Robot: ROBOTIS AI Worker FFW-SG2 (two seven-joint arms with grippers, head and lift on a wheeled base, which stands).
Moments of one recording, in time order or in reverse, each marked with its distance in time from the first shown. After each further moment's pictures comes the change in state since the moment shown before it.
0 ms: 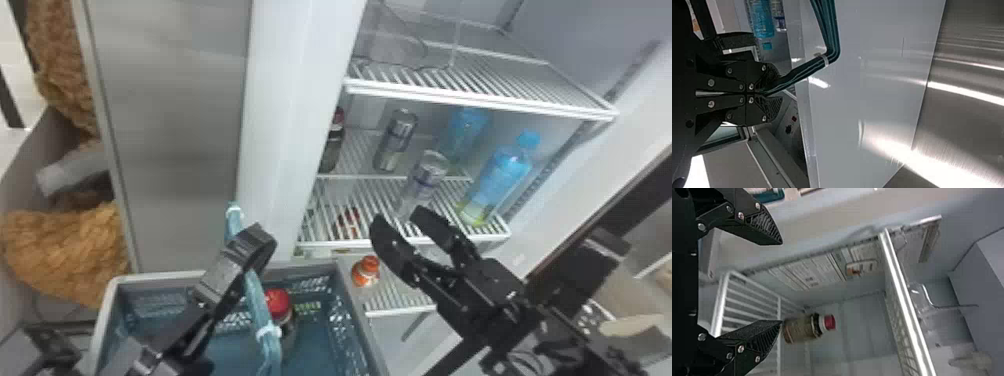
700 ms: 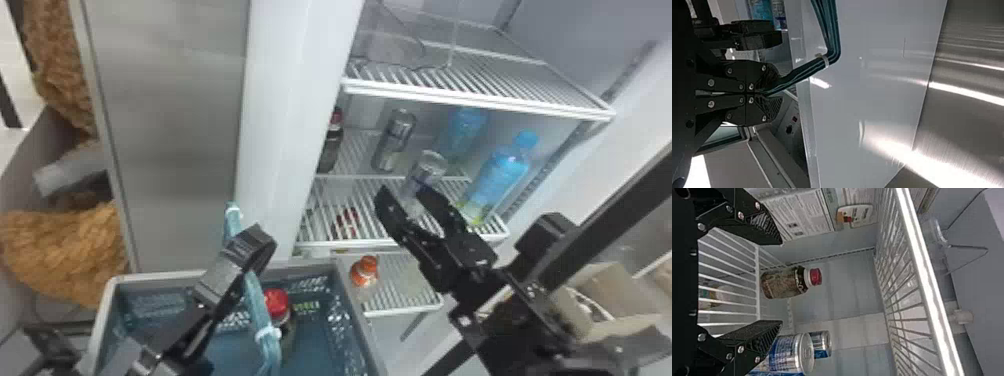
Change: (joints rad) left arm -0.001 0.000 0.000 0.003 0.000 0.005 0.000; right arm -0.199 0.003 0.065 0.277 0.095 -0.180 -0.088
